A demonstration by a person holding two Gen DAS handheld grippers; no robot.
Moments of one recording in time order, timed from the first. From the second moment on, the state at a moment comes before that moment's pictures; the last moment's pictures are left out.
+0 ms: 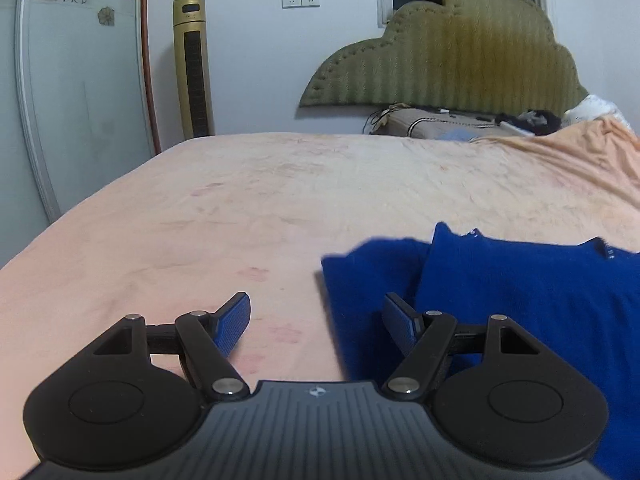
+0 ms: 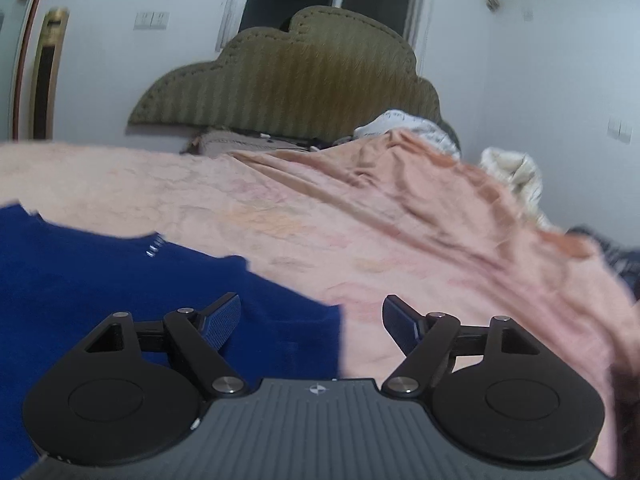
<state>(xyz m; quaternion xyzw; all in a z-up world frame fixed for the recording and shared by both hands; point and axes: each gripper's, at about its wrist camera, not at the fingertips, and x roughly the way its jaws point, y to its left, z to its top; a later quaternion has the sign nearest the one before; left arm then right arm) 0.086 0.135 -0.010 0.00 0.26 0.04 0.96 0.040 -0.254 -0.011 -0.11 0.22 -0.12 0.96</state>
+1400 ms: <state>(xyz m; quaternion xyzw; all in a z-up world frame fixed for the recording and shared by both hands) -0.019 0.050 0.019 0.06 0.31 -0.11 0.94 0.019 -0.262 -0.014 -0.05 0.28 -0.10 0.95</state>
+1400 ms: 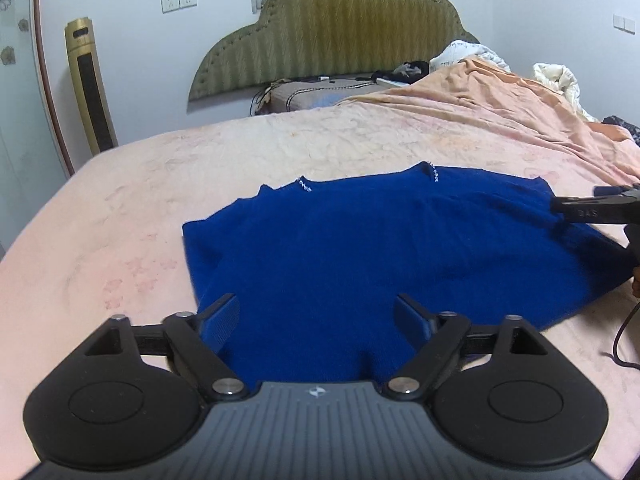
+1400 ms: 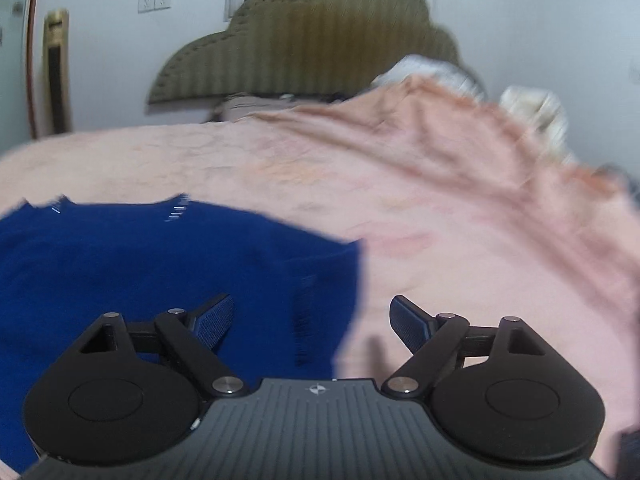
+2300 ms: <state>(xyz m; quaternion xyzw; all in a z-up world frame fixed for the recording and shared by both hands) -0.002 0.061 0.015 0.04 0.39 -0.06 0.92 -0.056 -0.133 0.032 -0.02 0.33 0.01 0.94</state>
